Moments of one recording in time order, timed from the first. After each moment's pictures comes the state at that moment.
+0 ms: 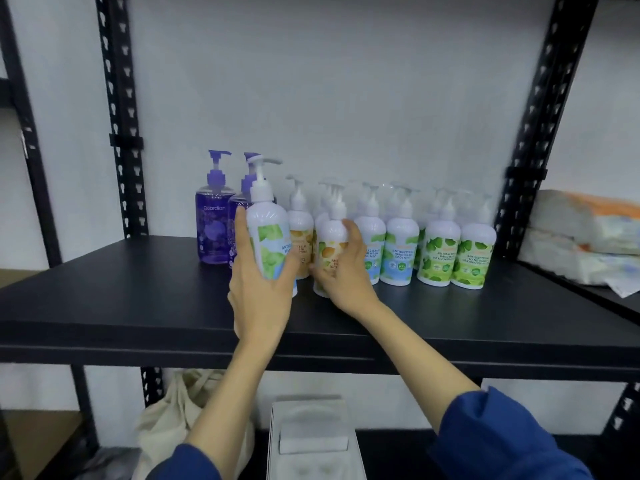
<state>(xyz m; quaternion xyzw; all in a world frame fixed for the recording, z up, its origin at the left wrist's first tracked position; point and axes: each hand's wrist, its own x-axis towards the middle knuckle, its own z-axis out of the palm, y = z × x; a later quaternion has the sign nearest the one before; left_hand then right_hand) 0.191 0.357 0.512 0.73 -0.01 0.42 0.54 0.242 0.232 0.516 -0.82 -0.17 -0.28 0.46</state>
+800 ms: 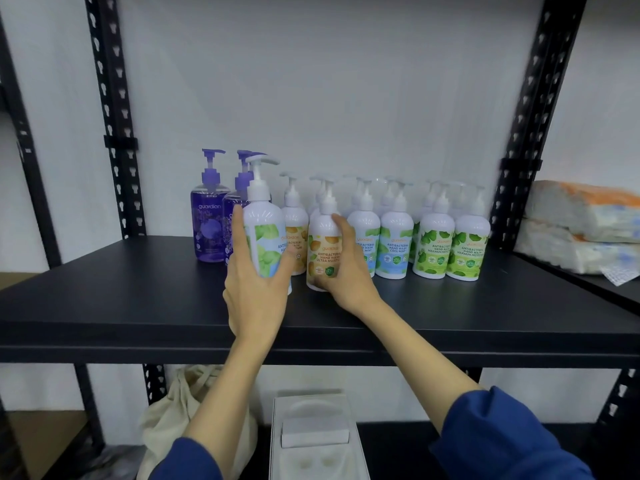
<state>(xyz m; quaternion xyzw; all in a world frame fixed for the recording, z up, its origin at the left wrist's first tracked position) 0.189 0.356 0.510 0.74 -0.01 0.43 0.52 0.237 0.224 0.513 -0.83 -0.17 -0.25 0.47</state>
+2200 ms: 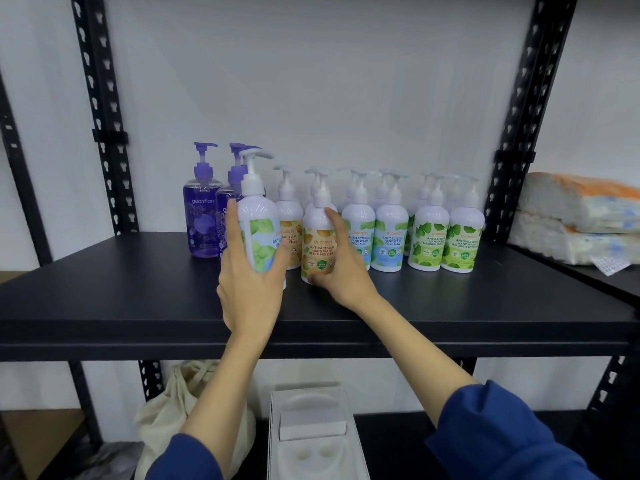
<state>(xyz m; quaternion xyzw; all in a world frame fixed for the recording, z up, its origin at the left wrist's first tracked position) 0.189 0.356 0.509 0.74 -0.01 0.44 0.51 0.227 0.222 0.518 -0.84 -0.19 -0.24 0.45</state>
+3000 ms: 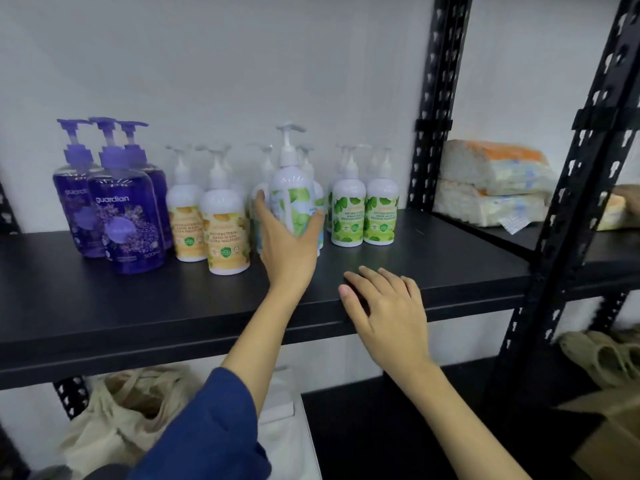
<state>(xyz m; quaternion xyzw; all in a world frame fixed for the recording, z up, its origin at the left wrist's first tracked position) 0.216 0.197 0.524 0.72 -0.08 0.29 0.62 0.144 0.081 0.450 -0.90 0.00 -0.43 0.09</state>
